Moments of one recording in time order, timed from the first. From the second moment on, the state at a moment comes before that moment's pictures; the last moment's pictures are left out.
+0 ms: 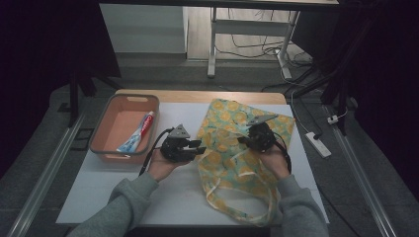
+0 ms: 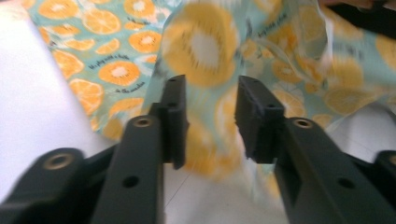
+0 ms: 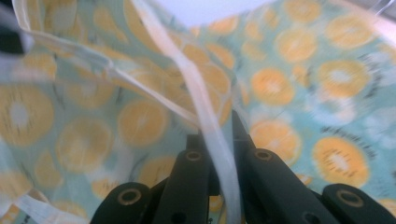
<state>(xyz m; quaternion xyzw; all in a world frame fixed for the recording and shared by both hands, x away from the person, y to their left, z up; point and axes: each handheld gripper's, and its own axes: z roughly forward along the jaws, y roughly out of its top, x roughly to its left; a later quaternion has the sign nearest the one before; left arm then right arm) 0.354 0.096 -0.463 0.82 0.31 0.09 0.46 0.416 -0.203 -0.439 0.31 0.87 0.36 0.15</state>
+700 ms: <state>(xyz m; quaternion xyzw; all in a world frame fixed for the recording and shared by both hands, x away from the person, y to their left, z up) 0.319 0.130 -0.432 0.83 0.32 0.11 0.45 0.456 -0.240 -0.461 0.39 0.82 0.40 0.12</state>
